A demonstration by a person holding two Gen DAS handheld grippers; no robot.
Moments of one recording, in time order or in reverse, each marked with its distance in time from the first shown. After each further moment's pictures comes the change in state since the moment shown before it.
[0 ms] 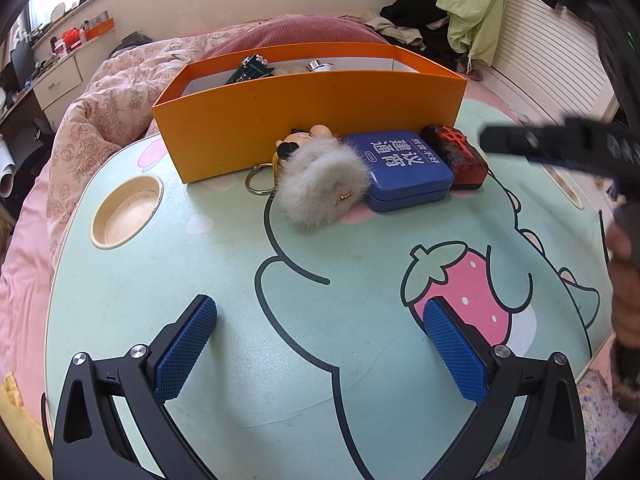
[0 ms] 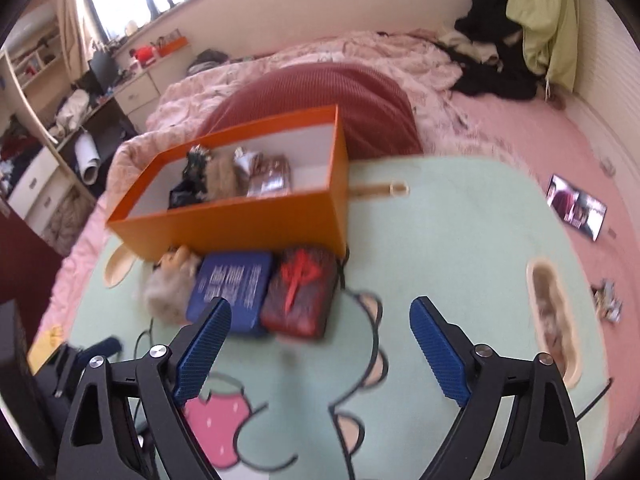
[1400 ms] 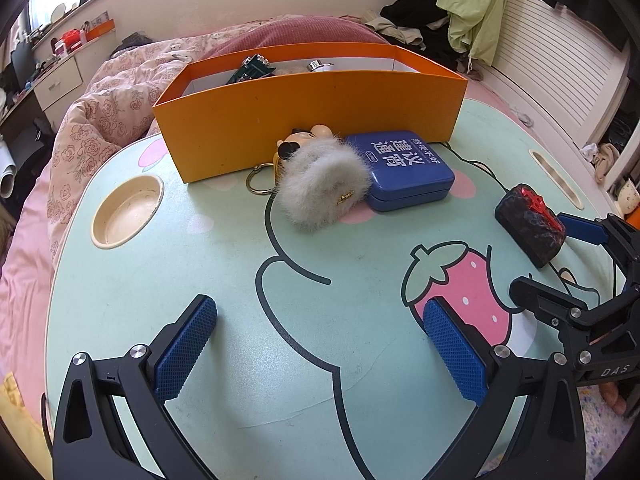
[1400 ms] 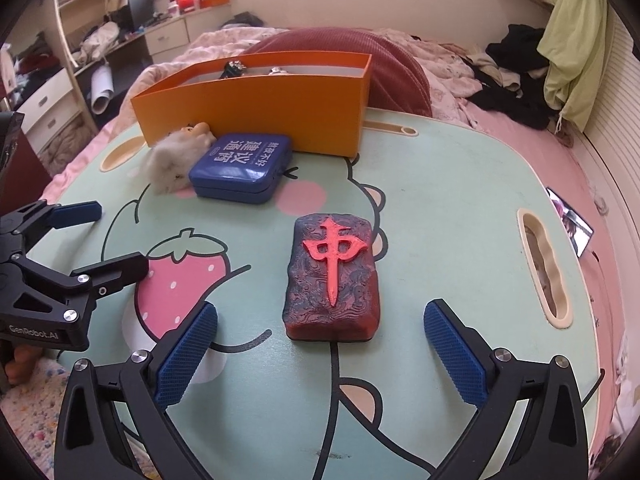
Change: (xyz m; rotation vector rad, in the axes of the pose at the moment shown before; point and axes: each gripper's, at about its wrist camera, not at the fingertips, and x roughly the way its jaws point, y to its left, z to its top) left arm 0.000 0.002 -0.001 0.000 -0.002 0.002; right arm -0.007 0.008 -0.085 -0.215 0.037 -0.041
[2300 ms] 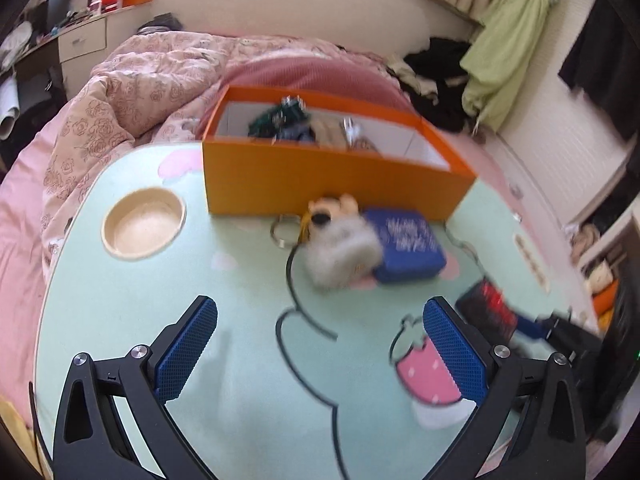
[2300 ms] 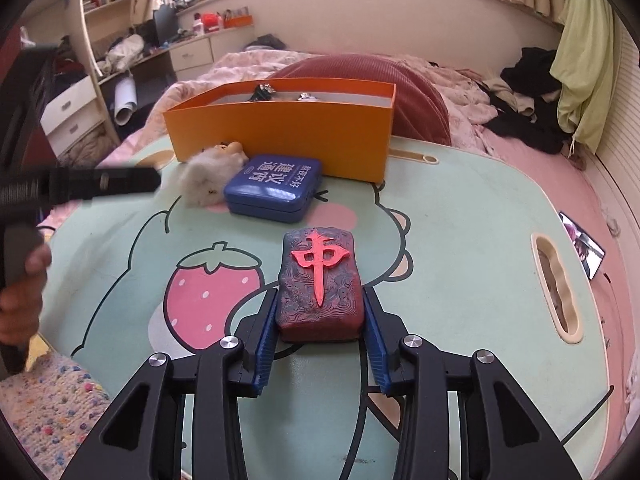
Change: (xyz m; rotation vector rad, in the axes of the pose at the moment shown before) left arm -0.025 0.036 0.029 -0.223 -0.102 -0.120; right arm -0.011 0.007 -0.005 -0.036 -0.105 0.056
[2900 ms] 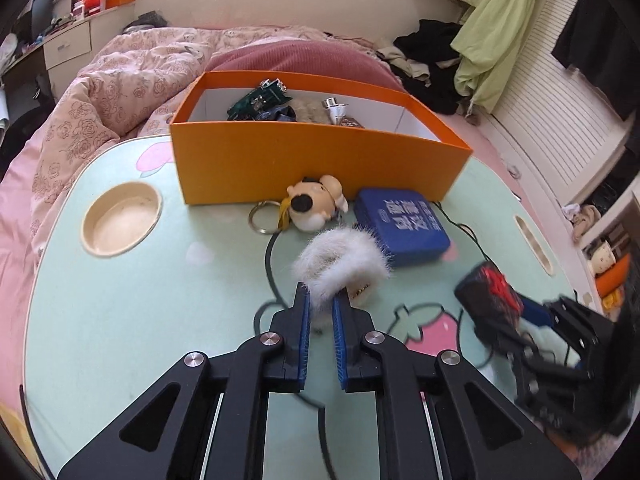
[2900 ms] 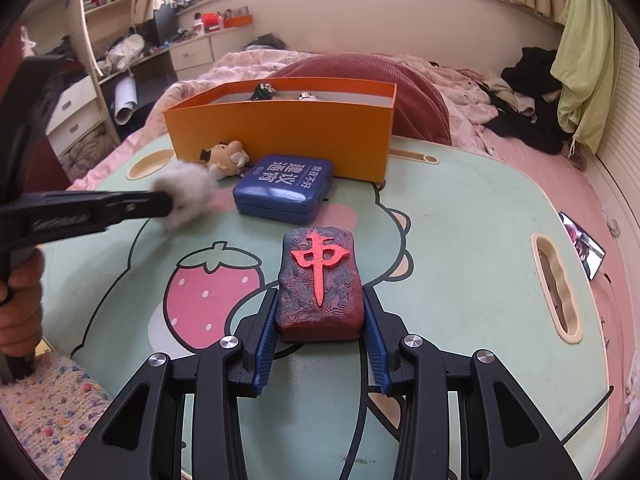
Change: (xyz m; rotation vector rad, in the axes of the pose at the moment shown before) left arm 0.010 -0.011 -0.018 0.065 0.047 -0.005; right arm 0.000 0.000 0.000 -0.001 0.000 -0.001
